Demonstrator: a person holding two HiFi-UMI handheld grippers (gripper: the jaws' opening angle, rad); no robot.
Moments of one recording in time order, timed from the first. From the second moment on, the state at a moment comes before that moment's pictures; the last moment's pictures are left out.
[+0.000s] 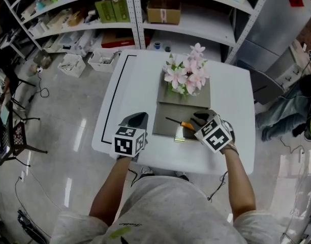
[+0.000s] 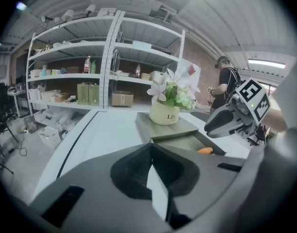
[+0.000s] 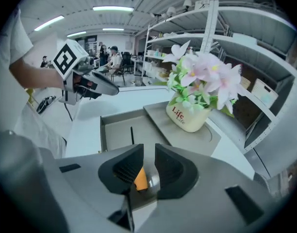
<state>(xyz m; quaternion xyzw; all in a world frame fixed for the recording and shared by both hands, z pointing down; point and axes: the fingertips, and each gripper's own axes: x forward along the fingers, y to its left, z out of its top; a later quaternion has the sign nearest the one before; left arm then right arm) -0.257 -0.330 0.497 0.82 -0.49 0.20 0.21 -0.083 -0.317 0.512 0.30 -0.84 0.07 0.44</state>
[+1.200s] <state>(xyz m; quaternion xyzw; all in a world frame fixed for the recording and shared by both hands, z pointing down) -0.214 -0.339 0.465 0.81 -0.52 0.18 0.18 -0.016 -0.331 0.436 0.41 -0.88 0.16 0.18</state>
